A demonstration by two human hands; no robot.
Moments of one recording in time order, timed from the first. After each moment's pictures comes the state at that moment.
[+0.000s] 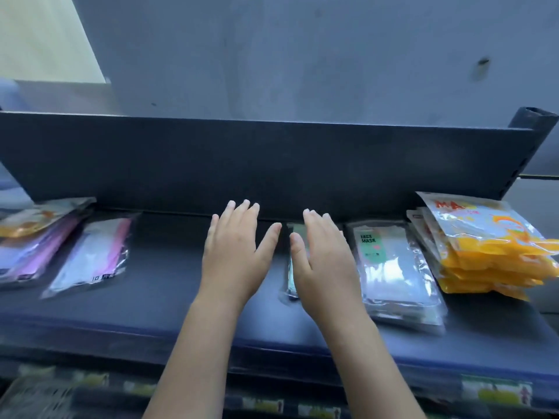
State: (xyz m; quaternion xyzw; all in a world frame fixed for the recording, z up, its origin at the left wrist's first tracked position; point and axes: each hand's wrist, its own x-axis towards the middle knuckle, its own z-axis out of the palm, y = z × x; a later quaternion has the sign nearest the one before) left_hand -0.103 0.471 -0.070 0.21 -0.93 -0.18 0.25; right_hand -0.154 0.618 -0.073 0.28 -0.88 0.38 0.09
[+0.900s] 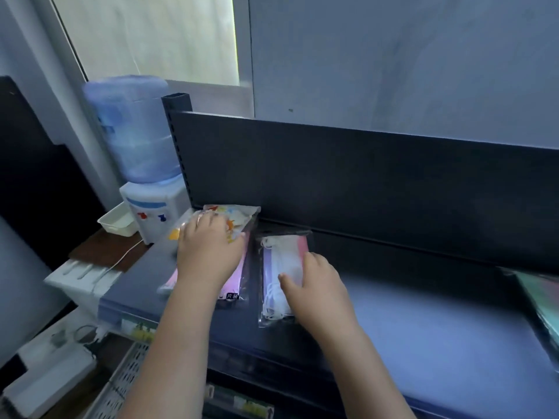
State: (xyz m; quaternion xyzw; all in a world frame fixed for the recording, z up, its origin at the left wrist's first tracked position) left_hand 0.064 0.049 -0.086 0.40 -0.89 -0.10 0.20; right_hand -0.012 0.238 -0.100 0.31 -0.91 0.27 -0.10
